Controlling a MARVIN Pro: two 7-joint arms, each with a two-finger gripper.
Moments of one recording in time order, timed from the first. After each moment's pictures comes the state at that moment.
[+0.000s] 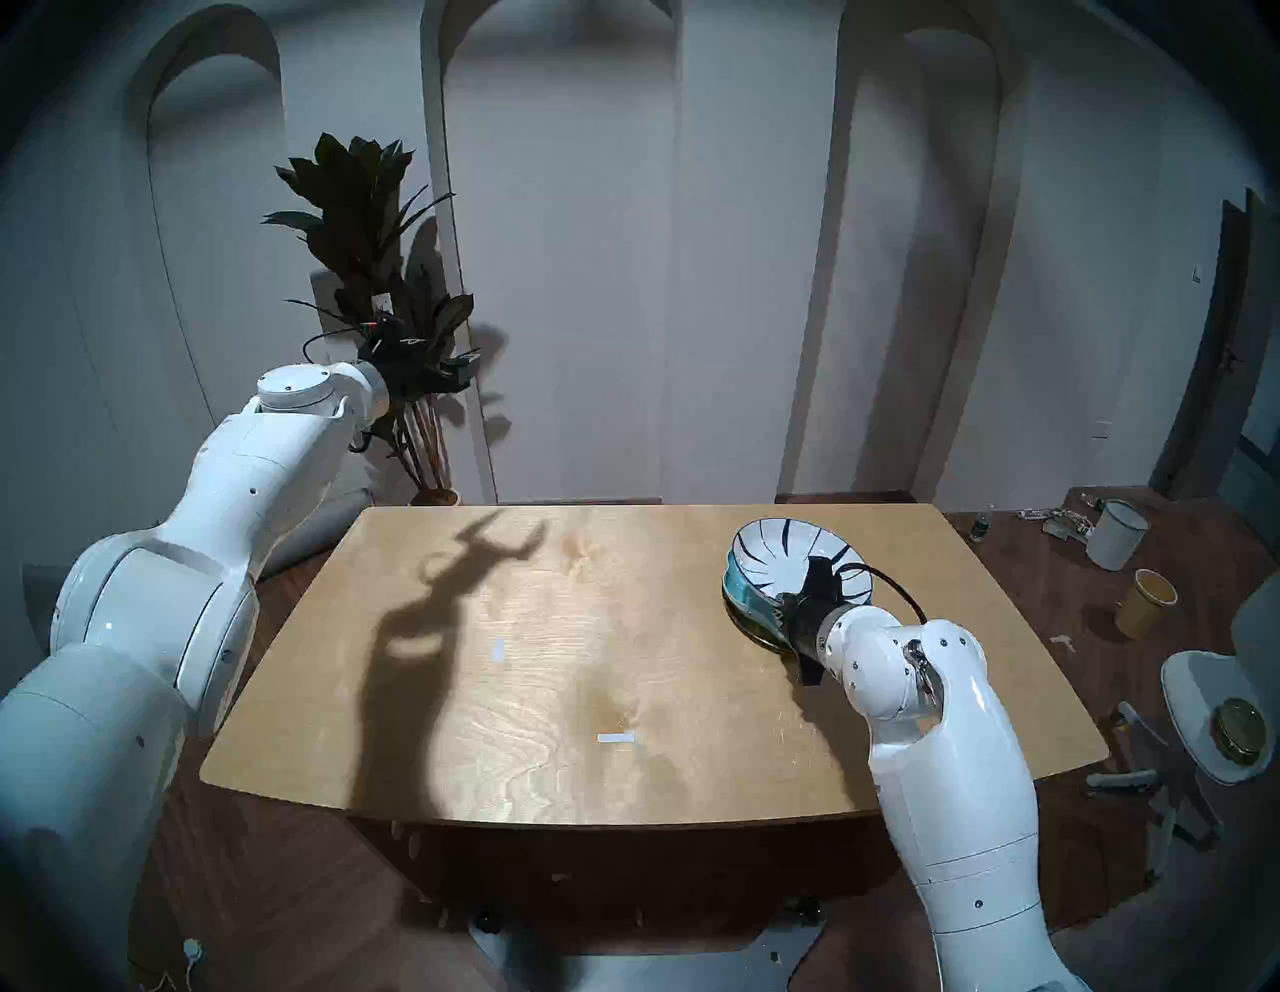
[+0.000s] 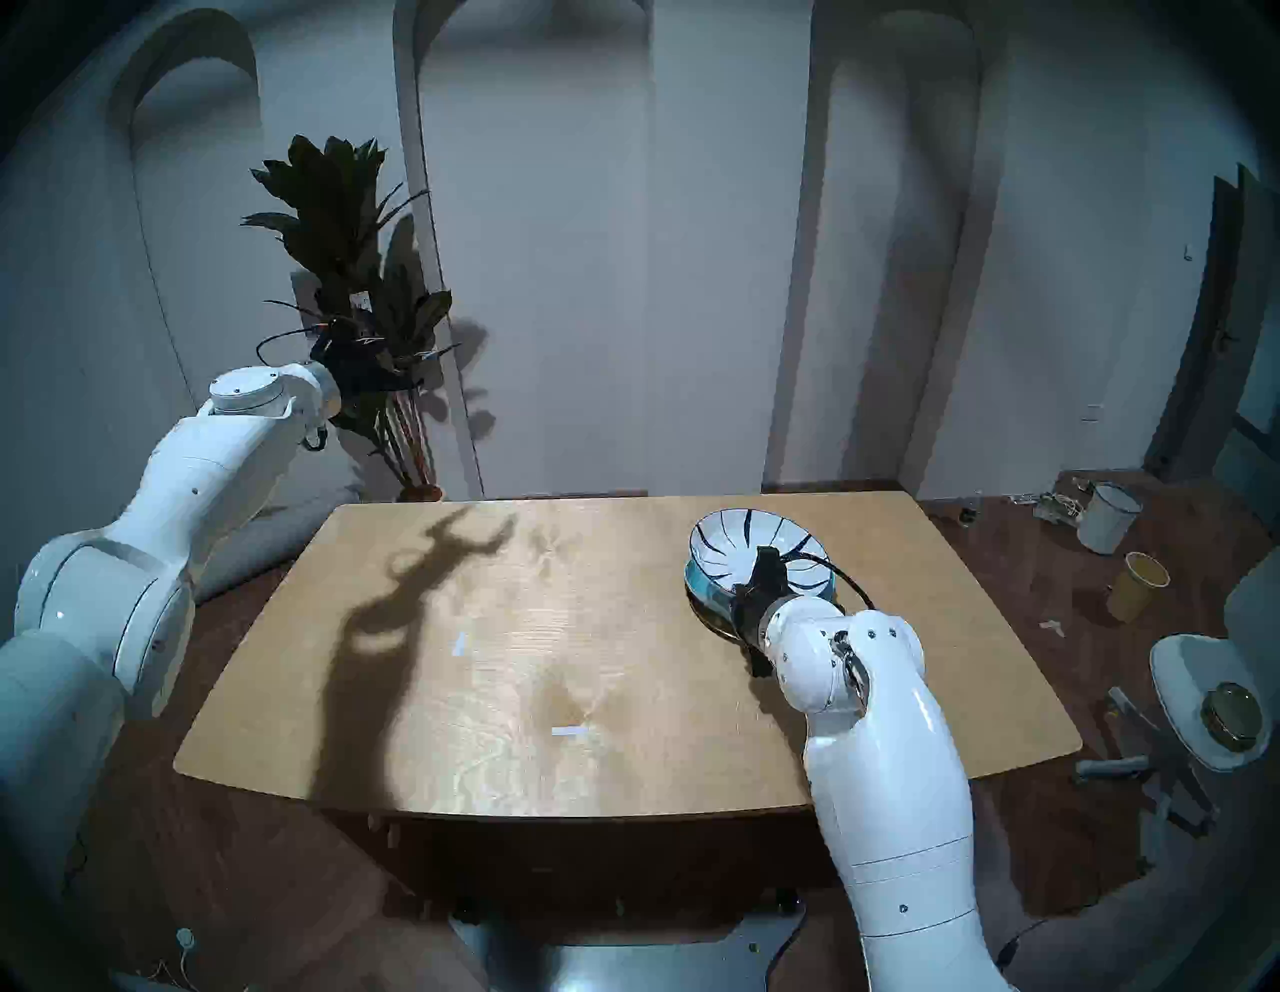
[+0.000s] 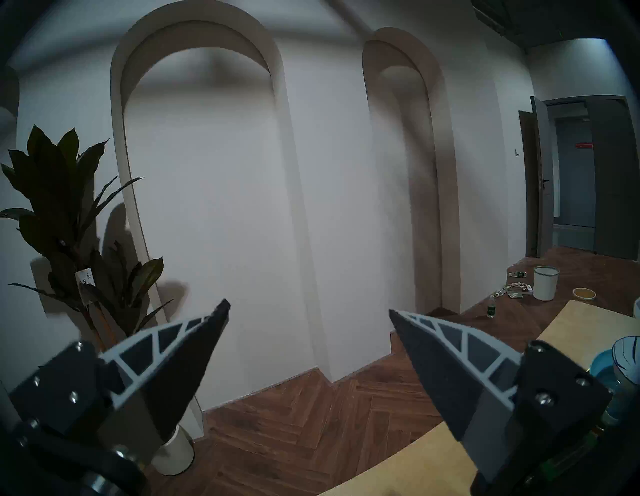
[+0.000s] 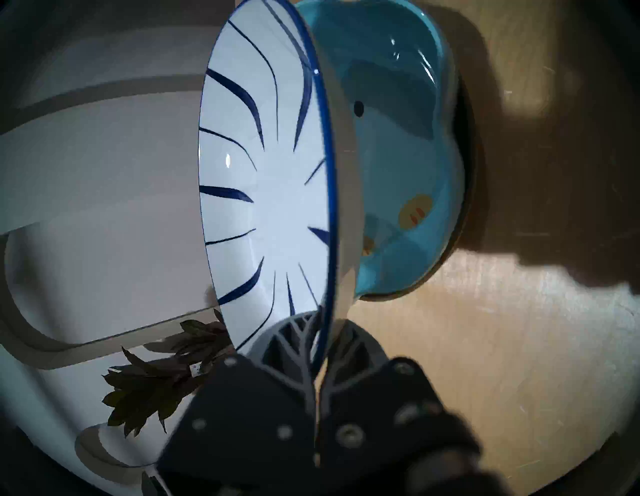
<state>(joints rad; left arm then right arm) 0.44 -1.08 -1.09 -0.56 -0.50 0.00 -0.57 -1.58 -1.48 1.54 -1.85 1.80 0.00 -0.82</state>
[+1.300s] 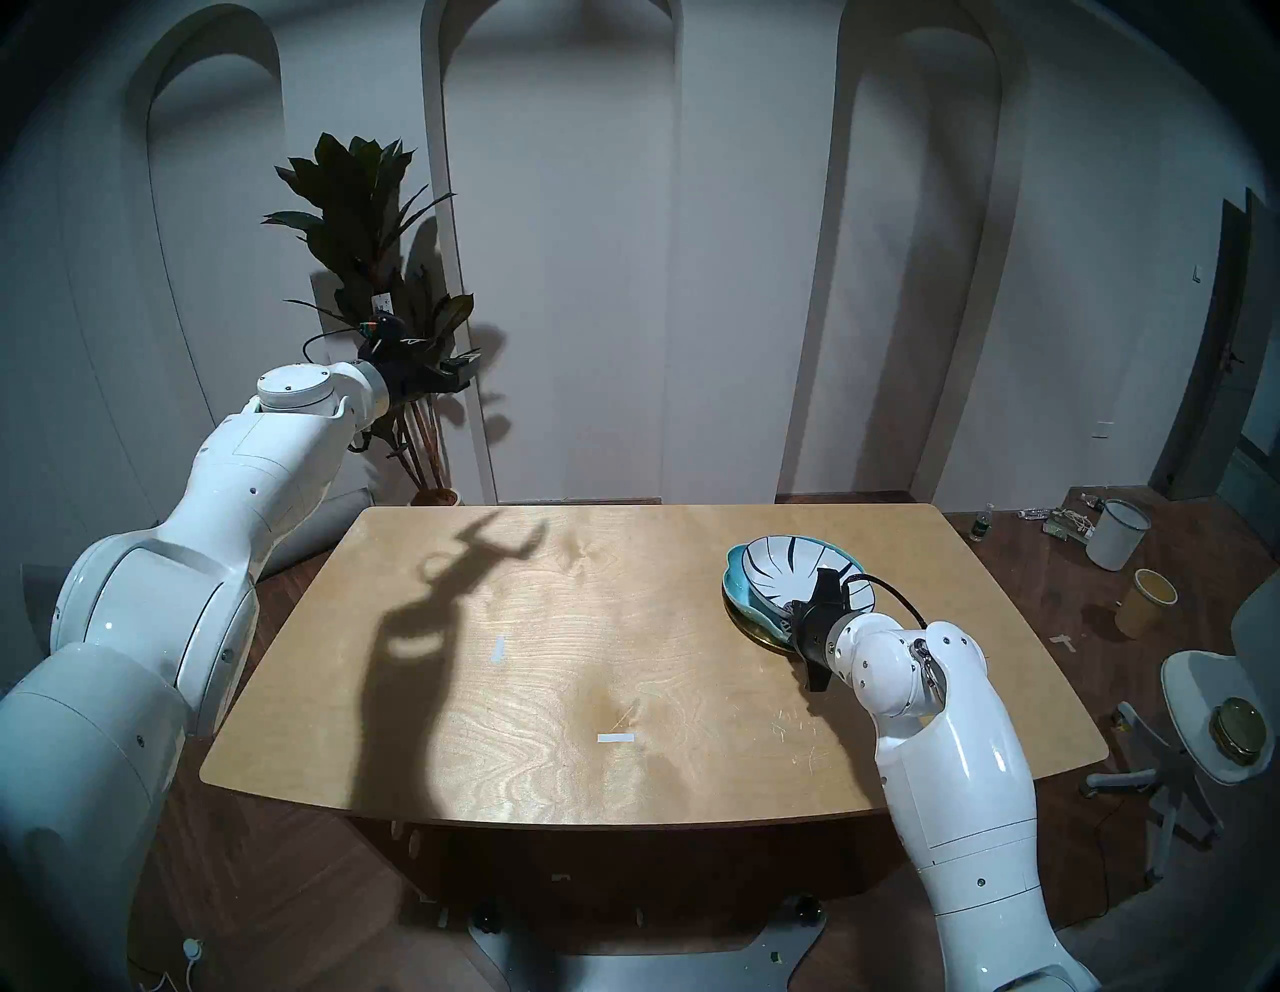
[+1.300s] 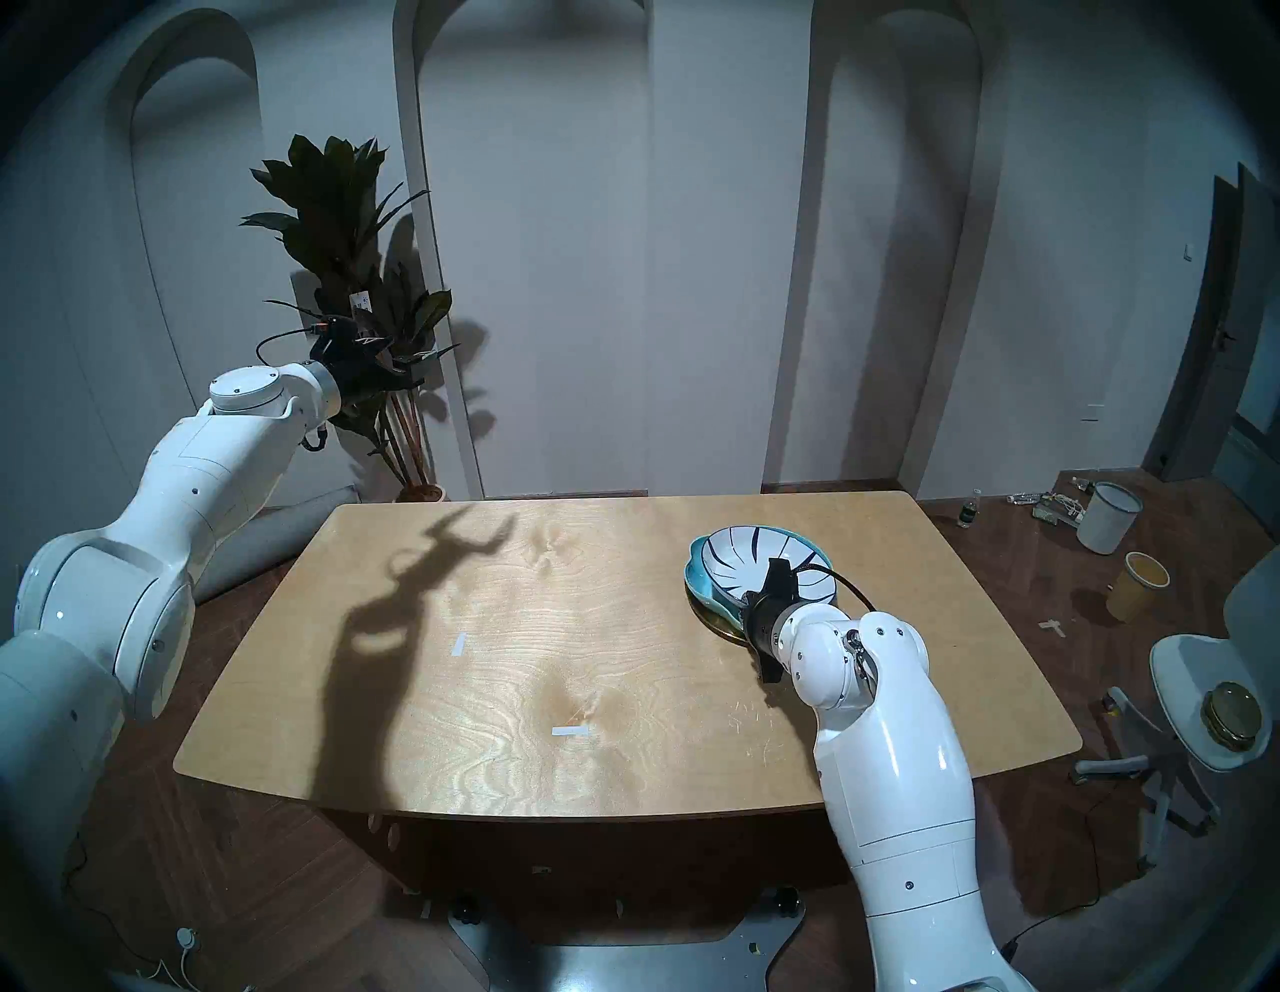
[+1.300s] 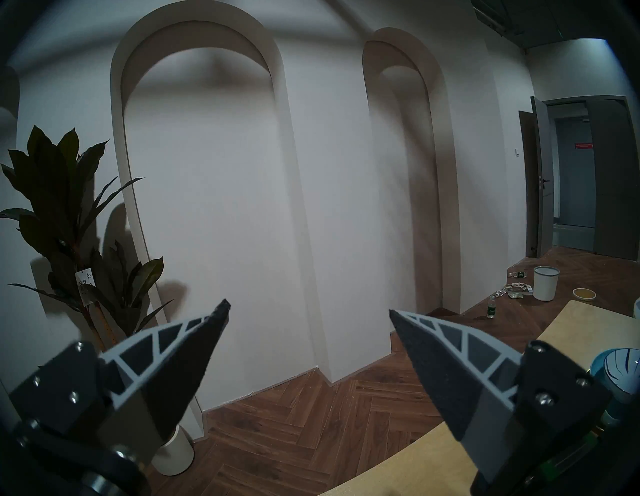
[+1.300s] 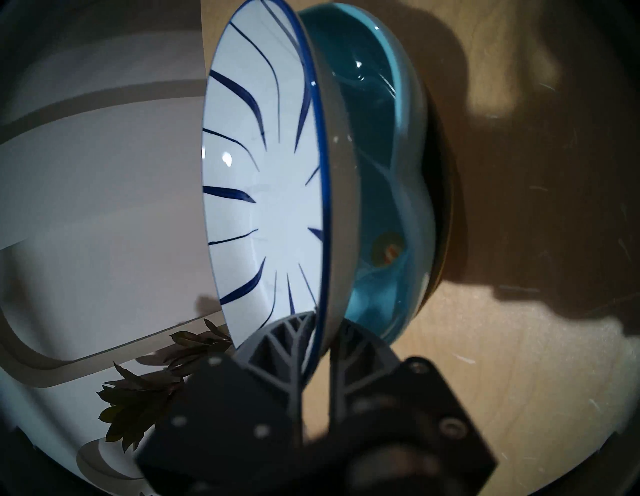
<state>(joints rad) 0.44 -1.08 -1.10 -0.56 -0.50 0.00 -0.57 -1.54 -1.47 1.58 -1.73 1.86 0.04 -0.80</state>
